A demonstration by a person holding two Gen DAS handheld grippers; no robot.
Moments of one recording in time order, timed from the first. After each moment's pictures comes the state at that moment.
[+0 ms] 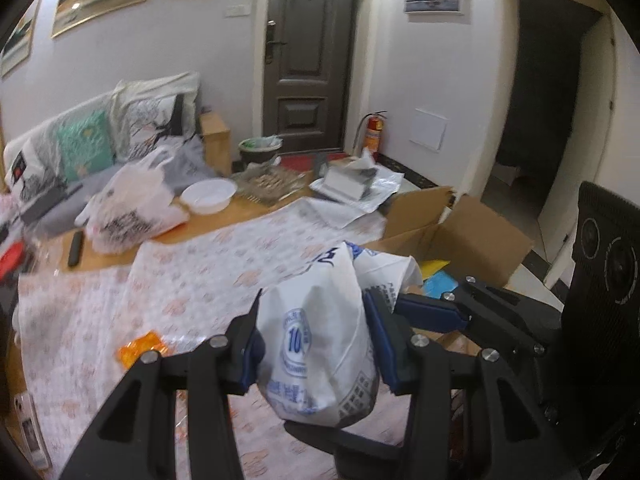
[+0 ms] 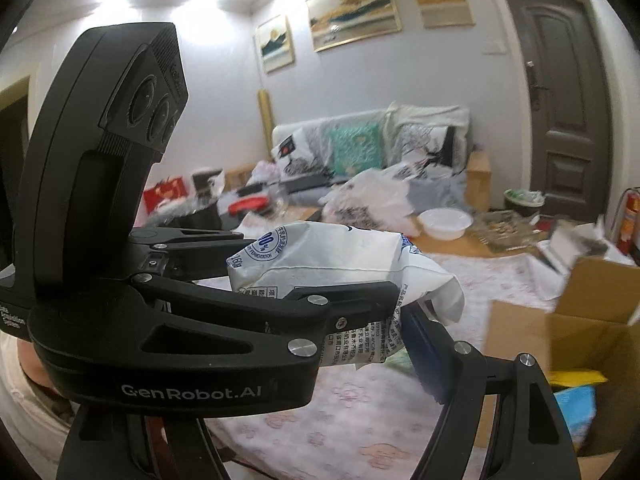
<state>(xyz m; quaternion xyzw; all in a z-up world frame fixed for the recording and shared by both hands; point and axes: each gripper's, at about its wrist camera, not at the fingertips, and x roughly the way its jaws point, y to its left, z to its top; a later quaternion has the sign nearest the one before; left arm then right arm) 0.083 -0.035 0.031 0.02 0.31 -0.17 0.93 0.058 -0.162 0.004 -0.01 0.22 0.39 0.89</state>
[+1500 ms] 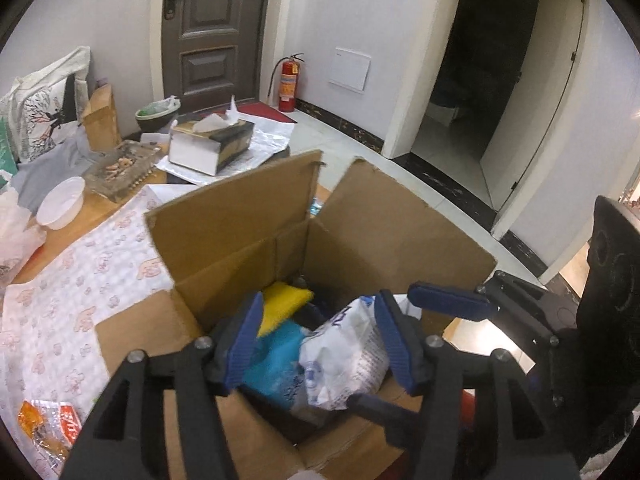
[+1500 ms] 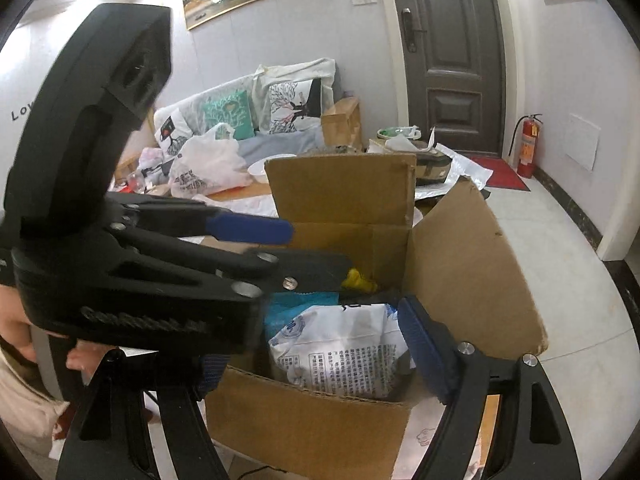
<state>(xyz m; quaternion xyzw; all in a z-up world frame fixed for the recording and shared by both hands) 0.185 -0.226 -0.012 0.05 0.40 -0.29 0.87 0.107 -0.361 -0.029 0.01 0.33 0.21 0.92</state>
